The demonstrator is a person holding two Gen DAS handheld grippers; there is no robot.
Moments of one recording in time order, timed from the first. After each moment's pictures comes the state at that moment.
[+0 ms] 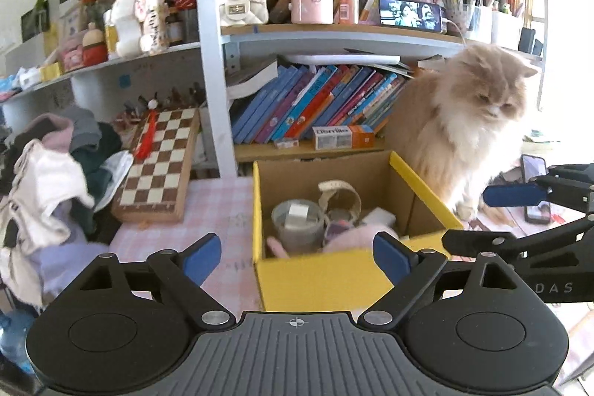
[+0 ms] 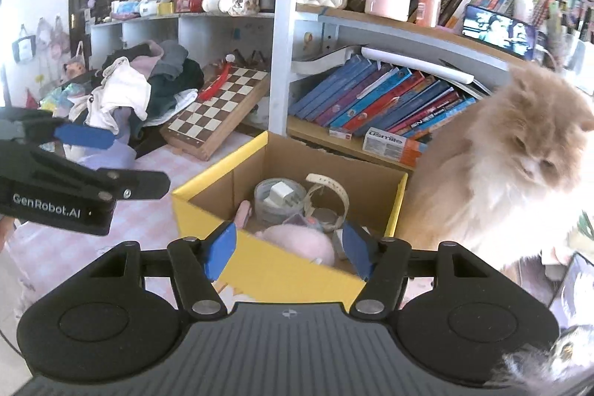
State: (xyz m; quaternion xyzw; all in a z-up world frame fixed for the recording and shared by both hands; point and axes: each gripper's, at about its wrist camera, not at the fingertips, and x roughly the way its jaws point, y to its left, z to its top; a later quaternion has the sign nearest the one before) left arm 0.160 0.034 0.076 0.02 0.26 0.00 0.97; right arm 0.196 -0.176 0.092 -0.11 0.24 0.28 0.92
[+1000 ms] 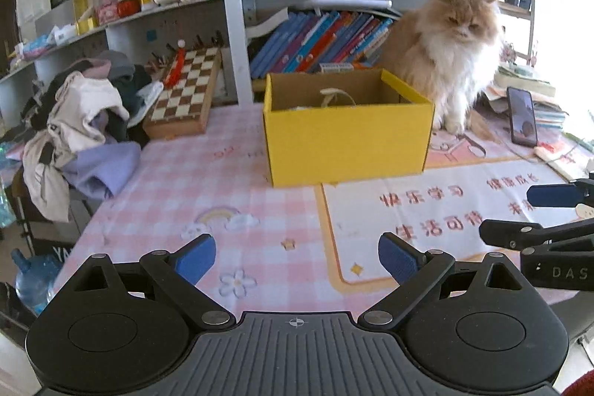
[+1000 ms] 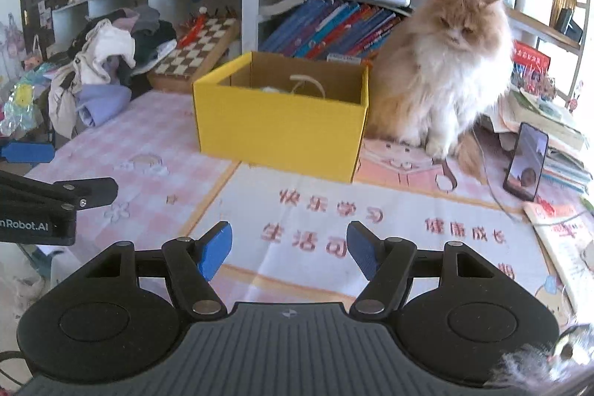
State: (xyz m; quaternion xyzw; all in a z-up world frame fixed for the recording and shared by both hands) left arm 0.028 0.014 0.011 0.02 0.31 0.03 0.95; right arm 0.050 -0.201 0.022 -0.08 0.30 0.19 0.93
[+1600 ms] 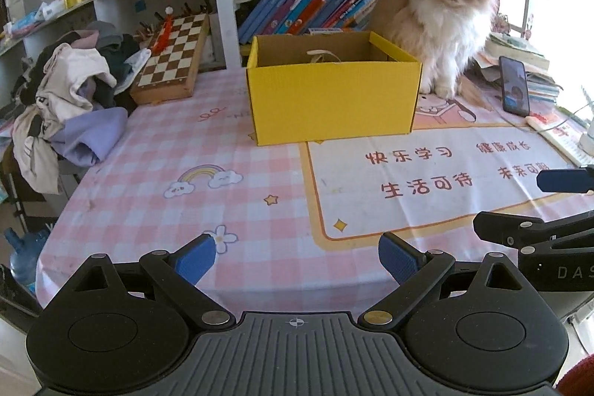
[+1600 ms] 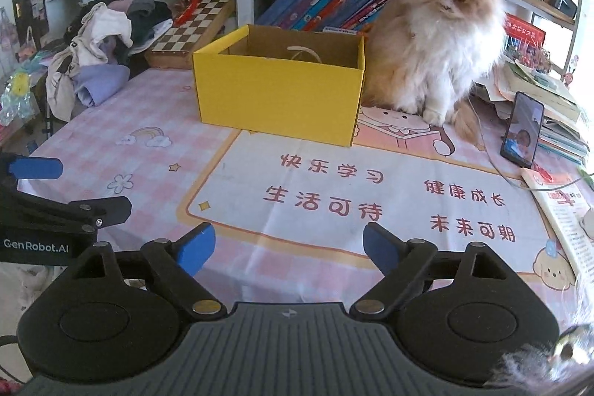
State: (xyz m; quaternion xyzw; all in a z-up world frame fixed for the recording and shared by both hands) left arm 0.020 0.007 -0.005 0.02 0.35 0.02 0.94; right arm 0.036 -0.205 0.014 -0.08 0.33 0.18 0.92
